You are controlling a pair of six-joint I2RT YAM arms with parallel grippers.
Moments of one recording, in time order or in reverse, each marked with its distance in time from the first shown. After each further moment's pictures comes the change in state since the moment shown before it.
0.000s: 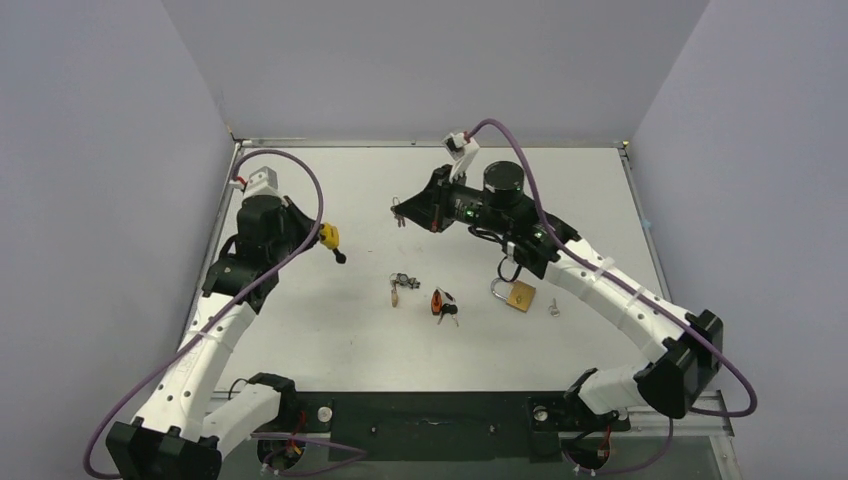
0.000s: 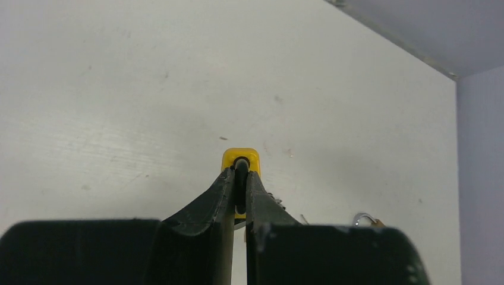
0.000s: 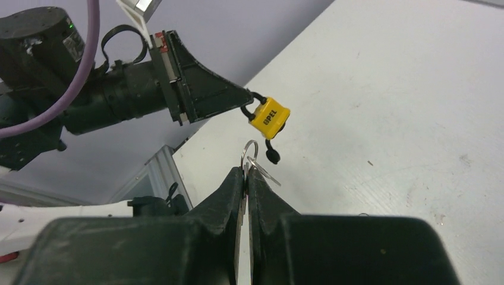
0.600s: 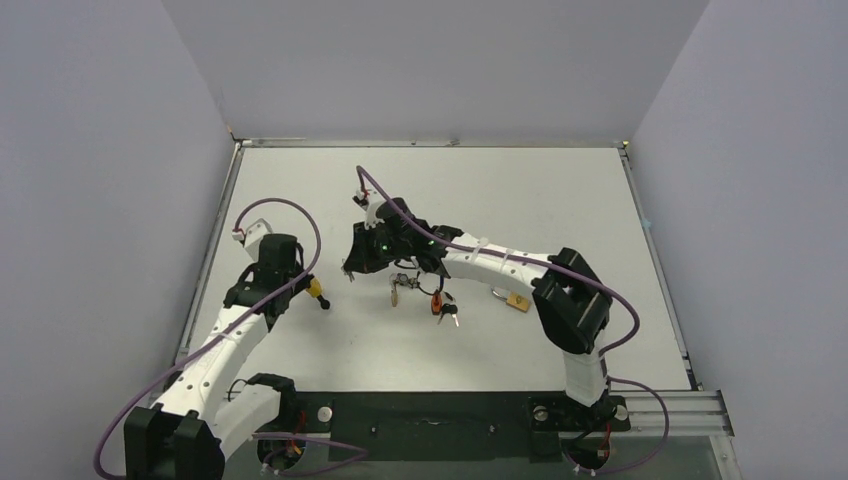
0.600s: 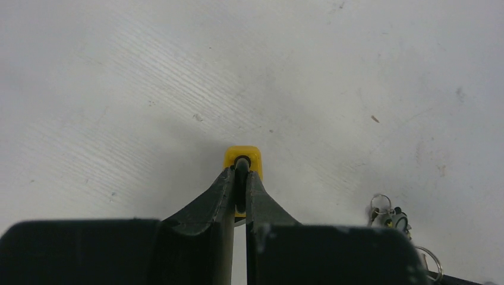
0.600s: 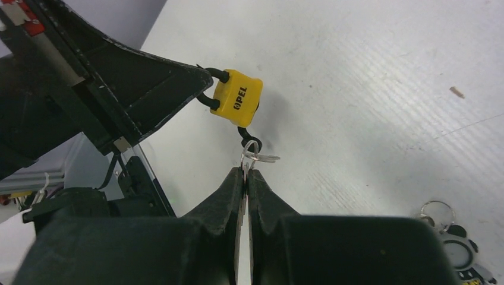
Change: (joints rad) left arm 0.053 -0.012 -0.348 -0.016 -0.230 -0.128; right arm 0.194 0.571 0.198 -0.049 0.093 0.047
